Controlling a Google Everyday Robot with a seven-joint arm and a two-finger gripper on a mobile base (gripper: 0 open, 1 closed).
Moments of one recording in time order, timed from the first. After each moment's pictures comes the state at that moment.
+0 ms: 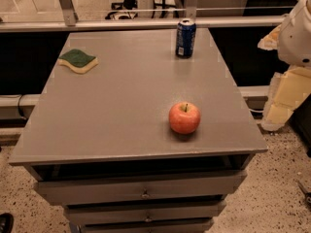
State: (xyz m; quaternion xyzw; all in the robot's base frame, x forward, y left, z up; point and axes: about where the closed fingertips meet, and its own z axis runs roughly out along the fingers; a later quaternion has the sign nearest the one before) arm 0.438 -0.216 0.977 -0.60 0.78 -0.04 0.16
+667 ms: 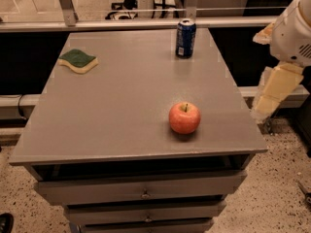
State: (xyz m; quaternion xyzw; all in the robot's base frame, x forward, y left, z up) arm 0.471 -0.216 0.971 -0.60 0.78 -0.04 0.20
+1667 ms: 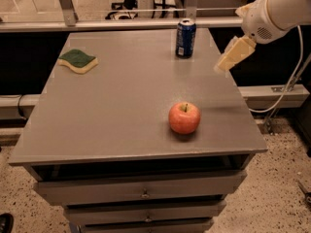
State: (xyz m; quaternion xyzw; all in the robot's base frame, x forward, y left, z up) arm 0.636 -0.210 0.962 -0.53 0.76 -0.02 0.38
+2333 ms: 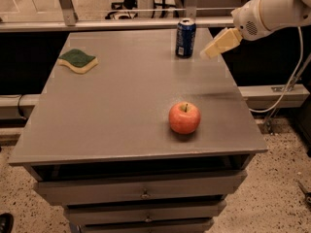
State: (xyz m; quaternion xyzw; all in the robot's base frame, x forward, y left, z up) arm 0.686 -0.200 0.958 -0.43 0.79 0.07 0.44
